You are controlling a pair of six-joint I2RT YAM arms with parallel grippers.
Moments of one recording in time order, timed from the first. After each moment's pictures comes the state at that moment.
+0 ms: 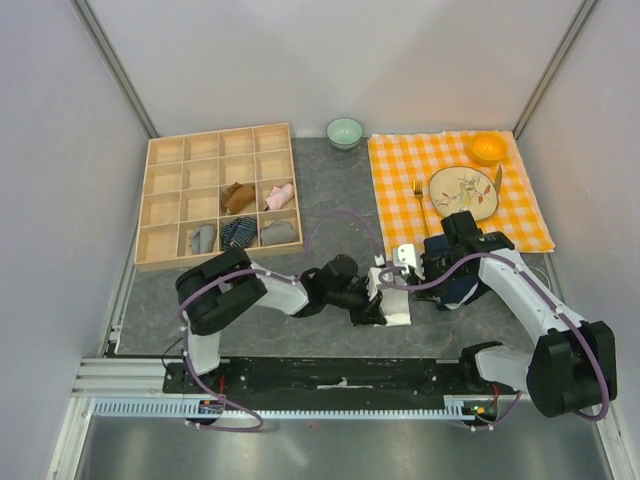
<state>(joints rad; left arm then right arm) -1.06 1.86 0.76 0.57 0.51 -0.04 0.22 1.20 0.82 -0.91 -0.74 -1.24</state>
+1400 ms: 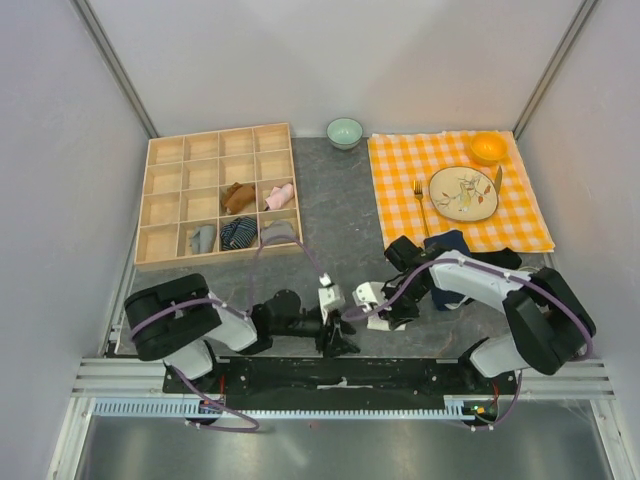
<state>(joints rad) -1.01 1.61 0.25 1.10 0.50 -0.44 0.62 1.42 0.72 -0.76 -0.57 -1.15</state>
